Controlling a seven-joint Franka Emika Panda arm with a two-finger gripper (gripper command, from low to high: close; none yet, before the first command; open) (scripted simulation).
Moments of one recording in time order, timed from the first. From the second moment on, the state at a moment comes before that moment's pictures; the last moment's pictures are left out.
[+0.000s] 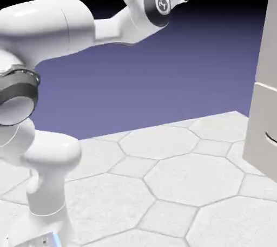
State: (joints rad) arm 1.03 -0.79 -0.79 -2.05 -1.03 2.97 0.59
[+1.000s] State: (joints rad) arm 2.12 -1.02 -1.63 -1.24 -2.12 2.90 0.42
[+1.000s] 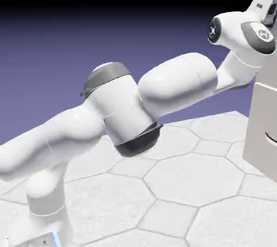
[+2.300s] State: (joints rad) arm 1.88 -1.07 -1.44 -1.61 -2.41 2.73 0.54
